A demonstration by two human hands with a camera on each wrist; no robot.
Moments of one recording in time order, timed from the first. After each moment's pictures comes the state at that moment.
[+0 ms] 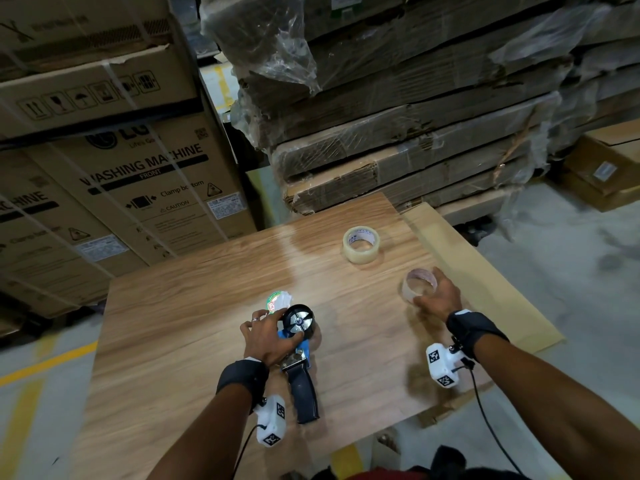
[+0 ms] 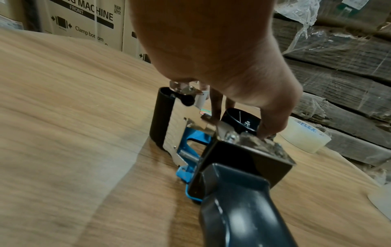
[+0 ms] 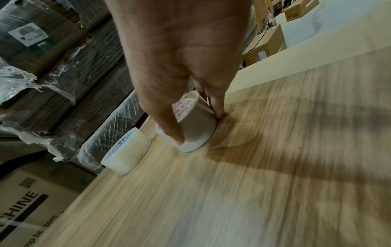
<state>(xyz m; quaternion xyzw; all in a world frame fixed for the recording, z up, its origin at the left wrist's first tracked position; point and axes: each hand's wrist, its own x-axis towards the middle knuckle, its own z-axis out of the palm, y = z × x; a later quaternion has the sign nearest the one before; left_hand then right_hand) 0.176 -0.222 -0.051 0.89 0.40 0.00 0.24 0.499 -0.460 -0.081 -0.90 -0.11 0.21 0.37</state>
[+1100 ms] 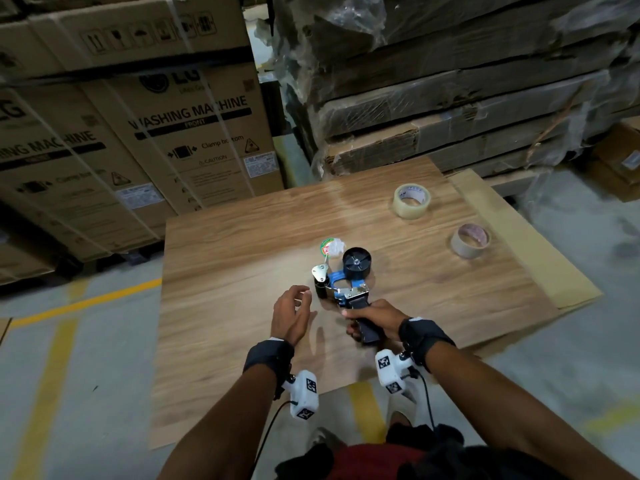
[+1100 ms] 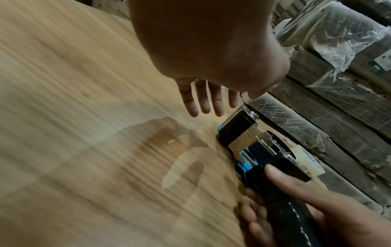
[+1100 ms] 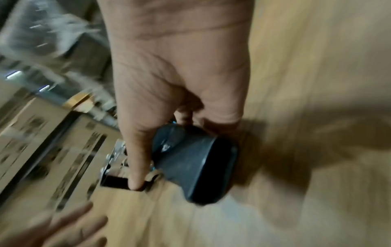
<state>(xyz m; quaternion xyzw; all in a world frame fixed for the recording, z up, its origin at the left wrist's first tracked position) 0.037 -0.228 -0.070 0.78 0.41 0.20 0.44 0.211 -0.371 -0.079 -0.65 -0.09 0.61 0.45</state>
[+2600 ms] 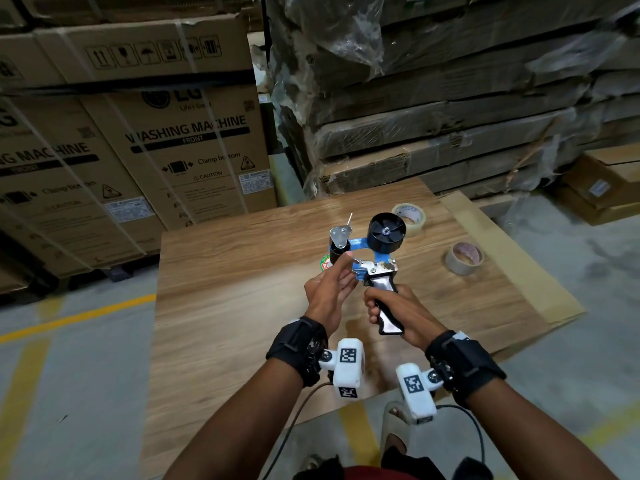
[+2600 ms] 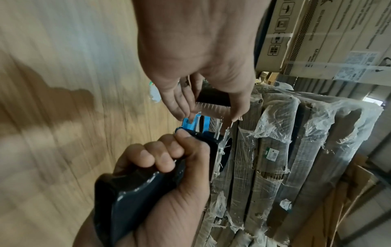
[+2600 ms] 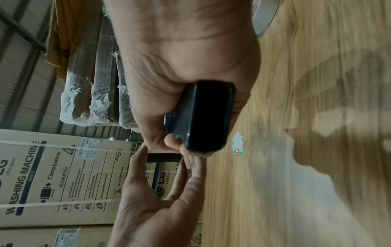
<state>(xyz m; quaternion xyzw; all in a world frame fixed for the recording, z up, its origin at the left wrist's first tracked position) 0.112 -0.254 0.044 0.31 0.40 0.22 0.83 0.193 -0.373 0.039 -0.63 -0.09 0.46 0.62</state>
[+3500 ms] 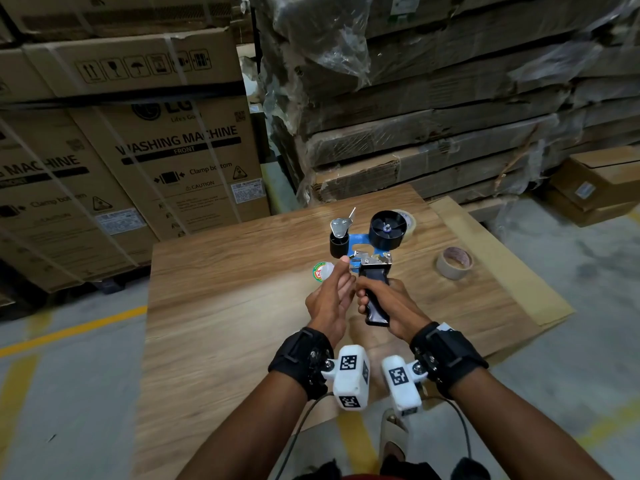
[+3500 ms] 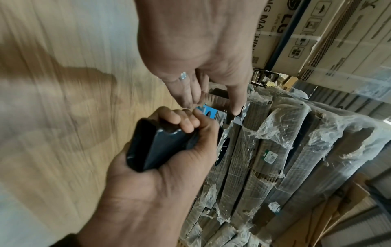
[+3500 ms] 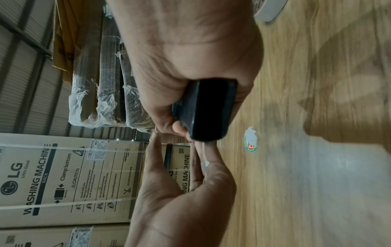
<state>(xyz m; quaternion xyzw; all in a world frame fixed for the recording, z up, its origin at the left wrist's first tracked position) 0.125 -0.273 0.050 0.25 0.41 0.24 0.84 0.199 -0.358 0.057 -0.62 -0.05 0.42 0.66</state>
